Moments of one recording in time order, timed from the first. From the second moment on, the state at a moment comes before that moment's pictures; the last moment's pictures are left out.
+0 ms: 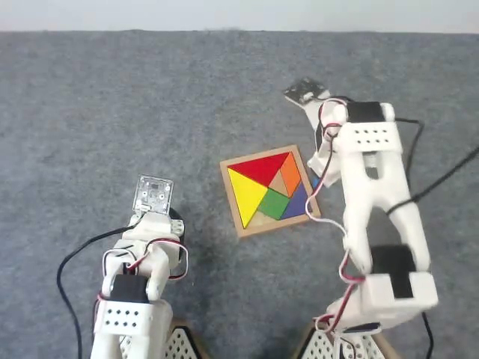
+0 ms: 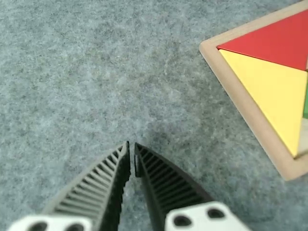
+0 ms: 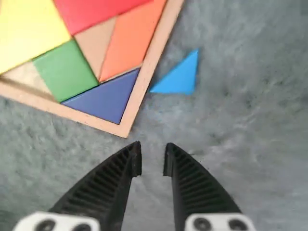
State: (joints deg) left arm -2.5 -85.3 97.9 46.7 -0.2; right arm -7.6 6.1 2.0 84.8 30.1
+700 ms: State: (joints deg) left arm -2.5 -85.3 97.9 46.7 -0.2; right arm -7.6 27.3 -6.8 71.6 8.8
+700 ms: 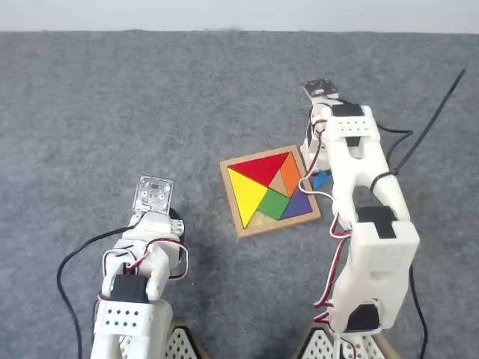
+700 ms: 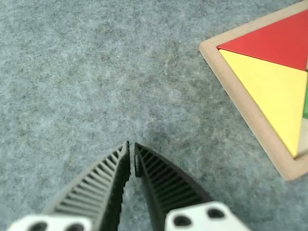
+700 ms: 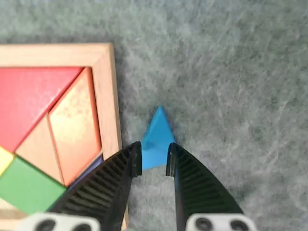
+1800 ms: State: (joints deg) left arm -2.5 -85.3 97.9 46.7 -0.2; right arm -6.7 34.5 -10.9 73.1 7.7
